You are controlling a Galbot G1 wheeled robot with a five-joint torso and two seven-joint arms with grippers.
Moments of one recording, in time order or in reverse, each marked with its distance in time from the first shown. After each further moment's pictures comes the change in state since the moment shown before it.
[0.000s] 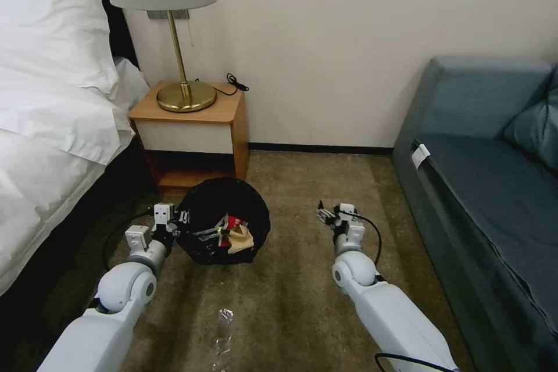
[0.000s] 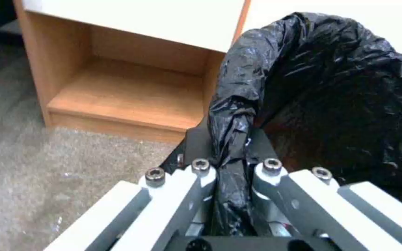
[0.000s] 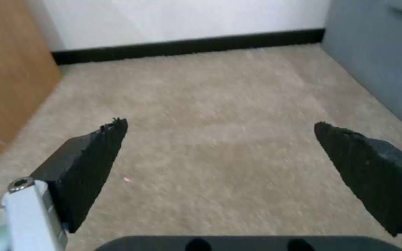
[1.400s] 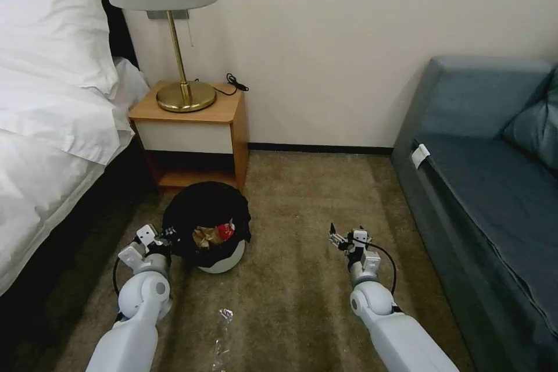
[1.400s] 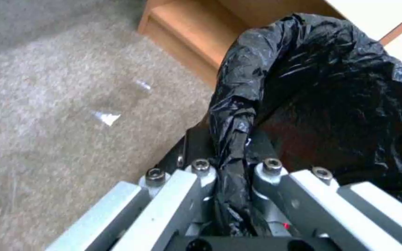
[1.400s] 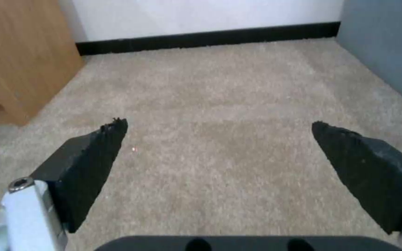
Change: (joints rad) left arm -0.025 -0.226 -0.103 0.184 -0.127 -0.034 -0.206; right arm -0.125 -0.010 0.069 -0.005 -0.052 0.132 -0.160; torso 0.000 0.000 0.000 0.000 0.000
